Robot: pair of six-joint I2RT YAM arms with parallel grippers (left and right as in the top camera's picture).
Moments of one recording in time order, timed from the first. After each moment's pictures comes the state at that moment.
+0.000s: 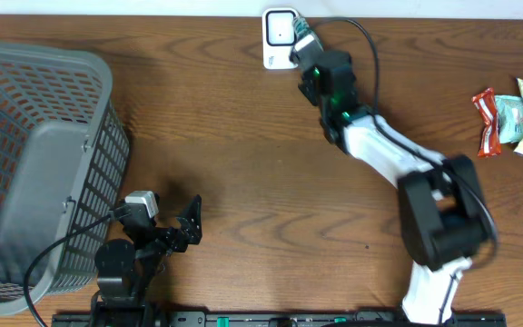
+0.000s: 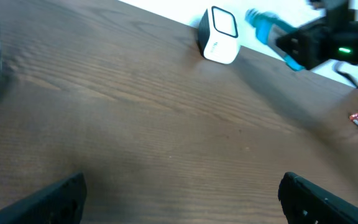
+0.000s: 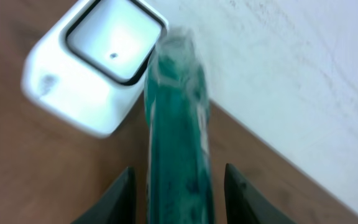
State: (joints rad) left arm -0.03 0.16 0.11 -0.27 0.28 -0.36; right arm 0.39 2.06 1.36 0.23 0.31 -0.47
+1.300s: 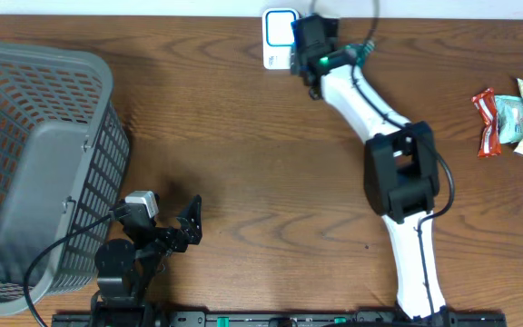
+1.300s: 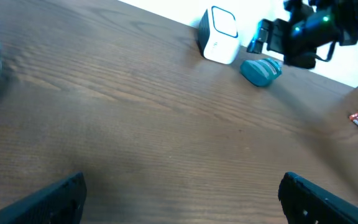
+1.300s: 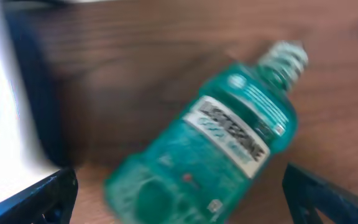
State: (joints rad) left arm -0.03 0.16 0.11 -0.27 0.28 -0.36; right arm 0.35 2.43 2.03 -0.52 0.45 0.43
